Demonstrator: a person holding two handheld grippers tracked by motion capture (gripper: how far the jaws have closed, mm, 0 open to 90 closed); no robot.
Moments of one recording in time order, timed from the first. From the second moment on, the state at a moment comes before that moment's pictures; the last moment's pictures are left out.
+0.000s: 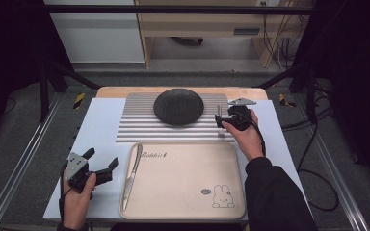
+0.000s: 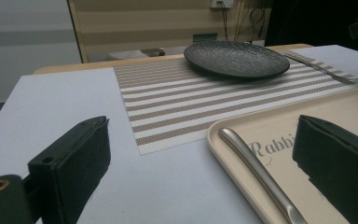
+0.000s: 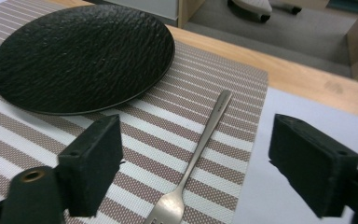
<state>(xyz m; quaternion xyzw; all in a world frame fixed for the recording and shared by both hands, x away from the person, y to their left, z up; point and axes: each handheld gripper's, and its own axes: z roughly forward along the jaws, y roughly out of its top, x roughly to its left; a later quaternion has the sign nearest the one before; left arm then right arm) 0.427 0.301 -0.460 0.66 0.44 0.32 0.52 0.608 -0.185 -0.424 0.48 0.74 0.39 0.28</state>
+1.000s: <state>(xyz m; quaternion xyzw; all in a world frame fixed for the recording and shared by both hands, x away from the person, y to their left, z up) 0.429 0.303 -0.459 0.66 0.44 0.33 0.52 0.636 -0.180 -0.473 0.51 0.75 0.35 0.24</state>
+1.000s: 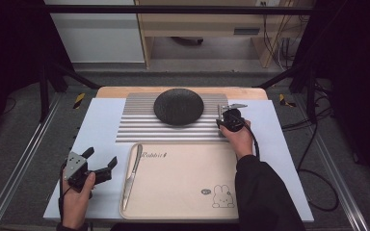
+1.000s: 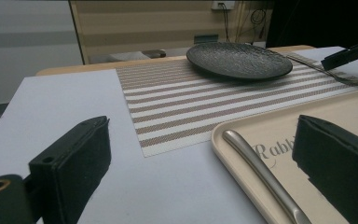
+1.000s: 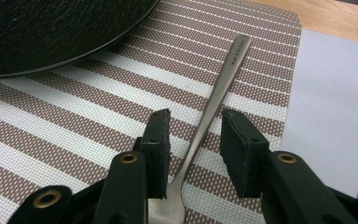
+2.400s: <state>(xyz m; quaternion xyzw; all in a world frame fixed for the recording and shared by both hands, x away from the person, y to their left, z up) 0.429 0.305 -0.459 0.66 0.44 0.33 0.52 0.638 -0.191 -0.483 0.53 0.74 0.34 0.24</state>
